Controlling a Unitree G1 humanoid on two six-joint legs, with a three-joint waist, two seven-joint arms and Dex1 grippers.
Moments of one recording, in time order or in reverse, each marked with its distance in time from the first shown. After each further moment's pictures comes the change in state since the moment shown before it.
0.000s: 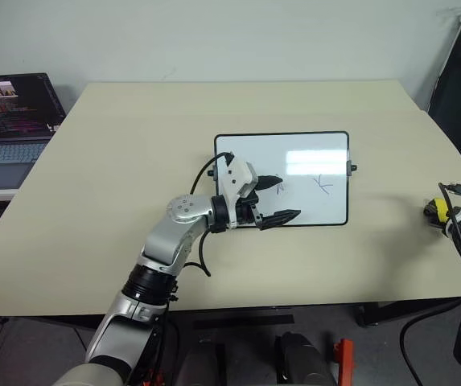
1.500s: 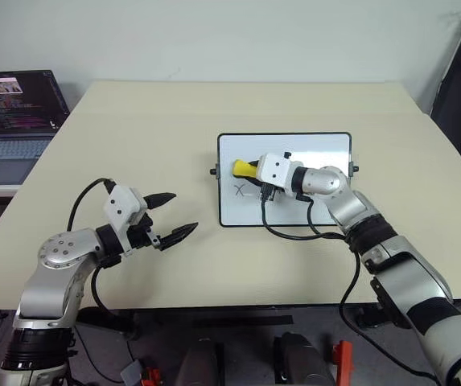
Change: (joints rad) left arm 0.445 0.391 0.389 -0.184 -0.054 -0.088 -0.027; right arm -0.416 0.383 0.826 0.089 -0.414 -0.863 0.510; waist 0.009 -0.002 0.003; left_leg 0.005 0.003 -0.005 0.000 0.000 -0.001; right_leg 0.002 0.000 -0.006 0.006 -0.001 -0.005
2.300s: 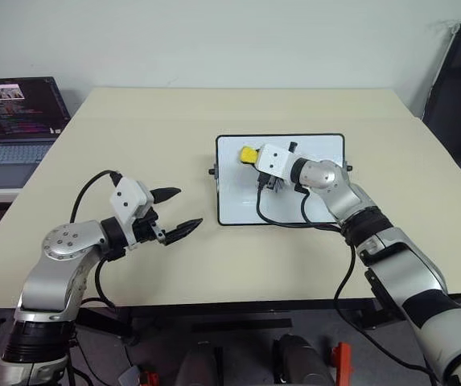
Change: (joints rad) left arm -0.060 0.017 -0.040 -0.025 0.000 0.048 0.004; right arm -0.055 0.039 -0.033 0.062 -0.102 0.057 -0.177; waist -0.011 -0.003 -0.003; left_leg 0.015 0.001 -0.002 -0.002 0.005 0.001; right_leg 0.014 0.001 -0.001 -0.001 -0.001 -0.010
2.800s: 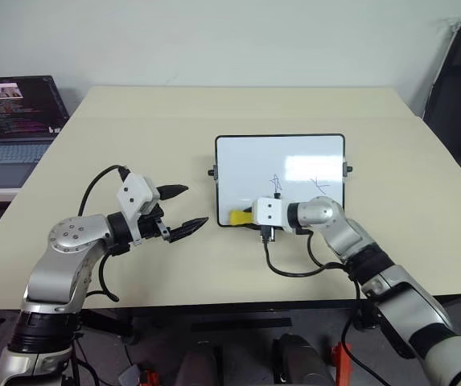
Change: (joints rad) left arm -0.073 0.004 -0.037 0.039 0.000 -0.002 -0.056; right arm 0.310 -0.078 0.018 -0.366 0.134 0.095 0.432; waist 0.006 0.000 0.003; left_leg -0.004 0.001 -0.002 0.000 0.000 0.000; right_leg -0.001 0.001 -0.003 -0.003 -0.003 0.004
